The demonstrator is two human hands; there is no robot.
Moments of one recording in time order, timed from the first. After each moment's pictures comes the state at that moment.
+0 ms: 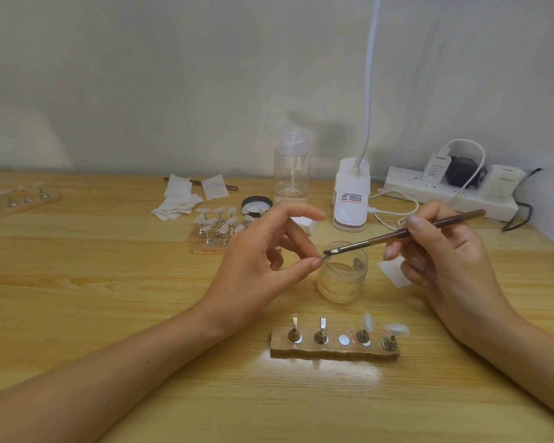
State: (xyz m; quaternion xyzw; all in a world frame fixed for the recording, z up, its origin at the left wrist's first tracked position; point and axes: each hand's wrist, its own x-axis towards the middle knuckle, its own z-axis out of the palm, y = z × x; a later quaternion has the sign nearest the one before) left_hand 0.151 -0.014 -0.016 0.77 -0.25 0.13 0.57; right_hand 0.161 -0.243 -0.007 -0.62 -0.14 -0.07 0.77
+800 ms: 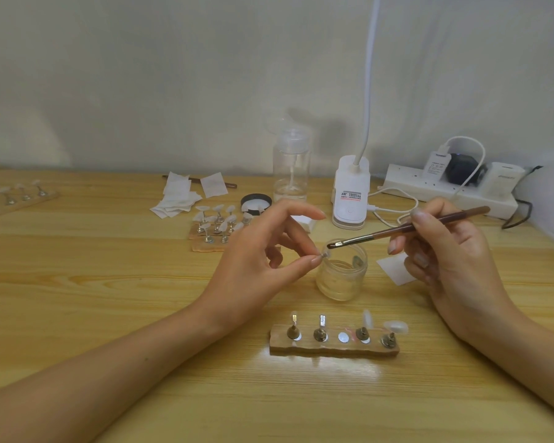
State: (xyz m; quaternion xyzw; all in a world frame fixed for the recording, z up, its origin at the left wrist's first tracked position) left_hand 0.153 -0.013 -0.018 0.78 -0.25 0.13 0.56; right_hand 0.162 -0.243 -0.008 -0.61 -0.13 -0.07 0.77
